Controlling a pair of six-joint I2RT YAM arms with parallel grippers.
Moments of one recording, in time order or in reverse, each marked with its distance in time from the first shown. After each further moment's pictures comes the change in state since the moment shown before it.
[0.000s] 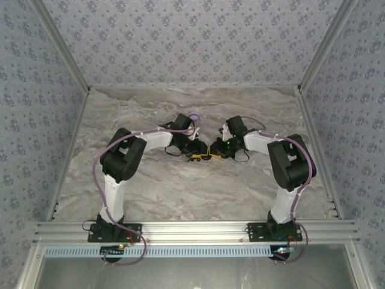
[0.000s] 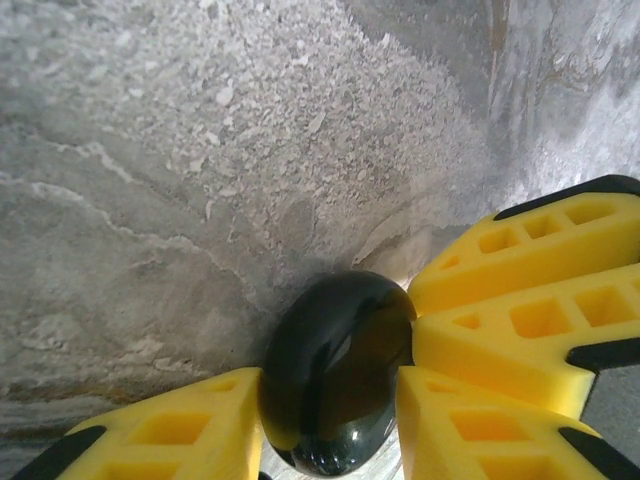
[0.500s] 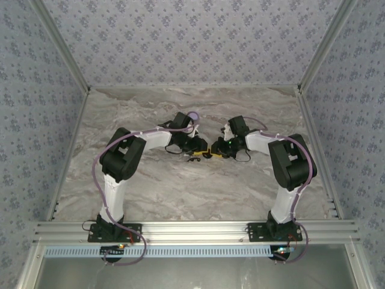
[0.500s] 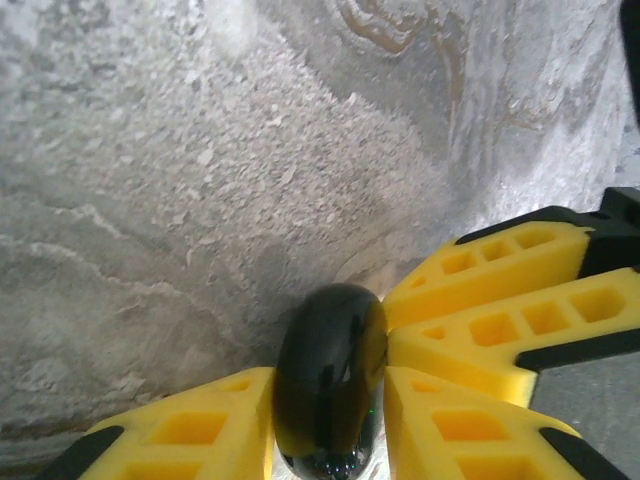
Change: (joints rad) left arm 0.010 0.000 -0.002 0.075 0.027 -0.066; right arm -0.019 0.002 -0.012 0.018 -0.021 0.010
